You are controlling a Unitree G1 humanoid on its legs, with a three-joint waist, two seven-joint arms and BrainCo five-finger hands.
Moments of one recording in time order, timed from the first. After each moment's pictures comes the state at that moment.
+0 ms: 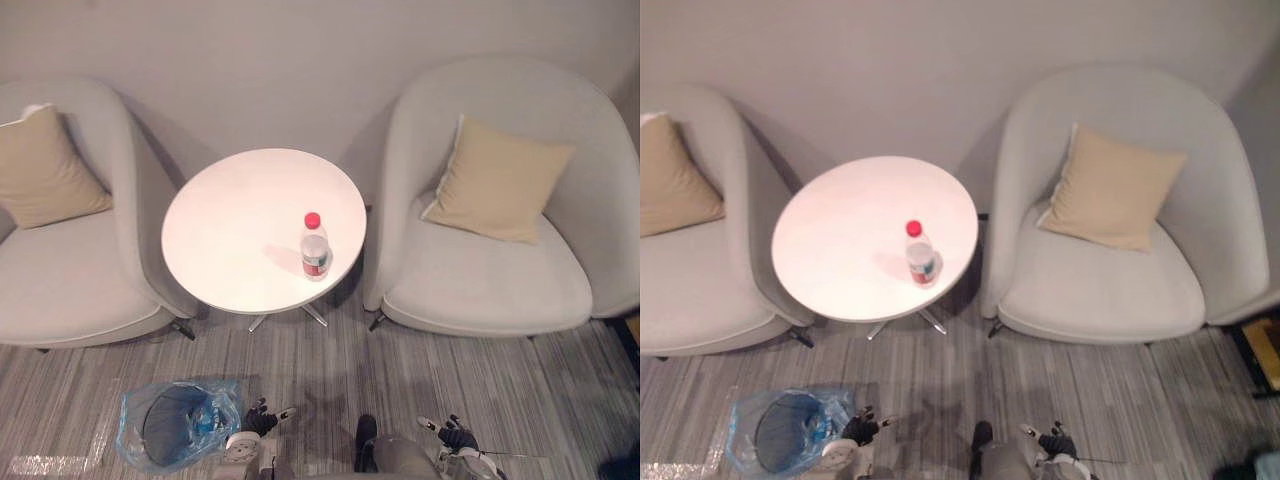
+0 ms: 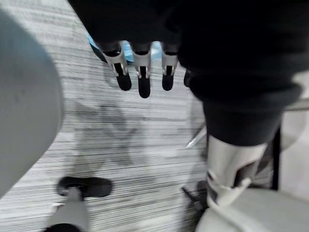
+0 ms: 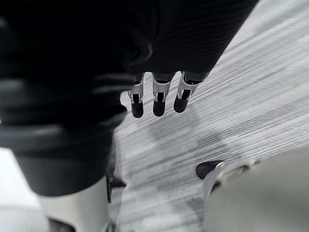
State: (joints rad) left arm -0.03 0.01 0.02 1.07 -0.04 -0.10 0.08; right arm 0.03 -0.08 -0.19 1.08 0.23 -0.11 -0.08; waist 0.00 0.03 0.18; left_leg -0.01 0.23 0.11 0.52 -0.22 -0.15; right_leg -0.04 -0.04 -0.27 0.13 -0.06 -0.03
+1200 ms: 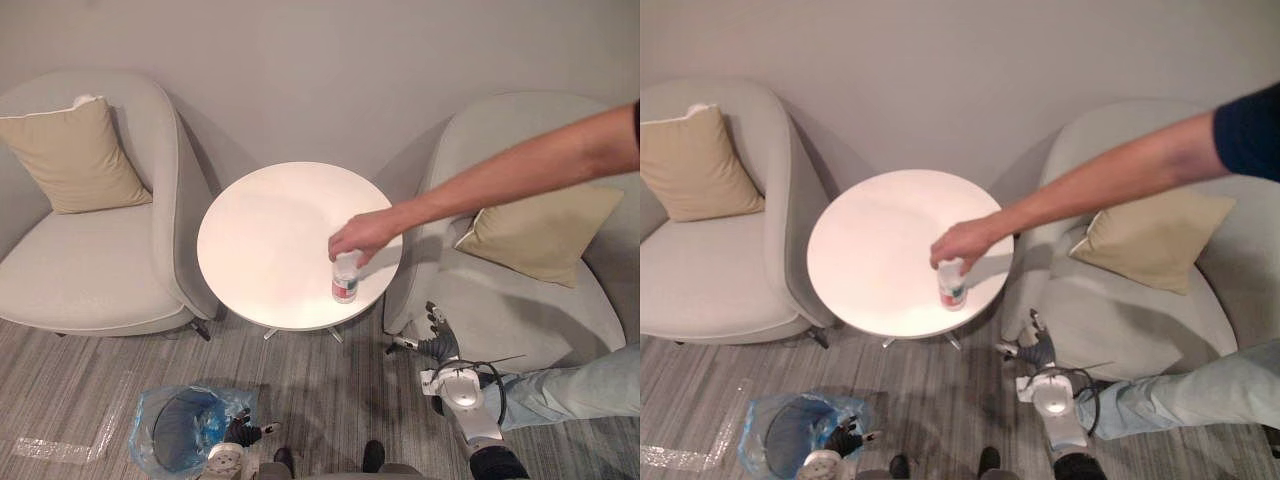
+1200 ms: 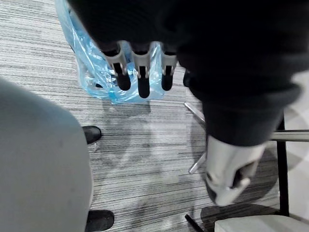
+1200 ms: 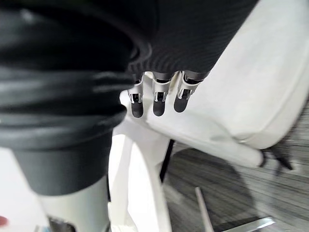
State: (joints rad) left arm 0.02 0.10 -0.05 1.09 0.02 -0.12 0.08; right arm -0.08 -0.17 0.05 0.52 -0.10 -0.17 -0.19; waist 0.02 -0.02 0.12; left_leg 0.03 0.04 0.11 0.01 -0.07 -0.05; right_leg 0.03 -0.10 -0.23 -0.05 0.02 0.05
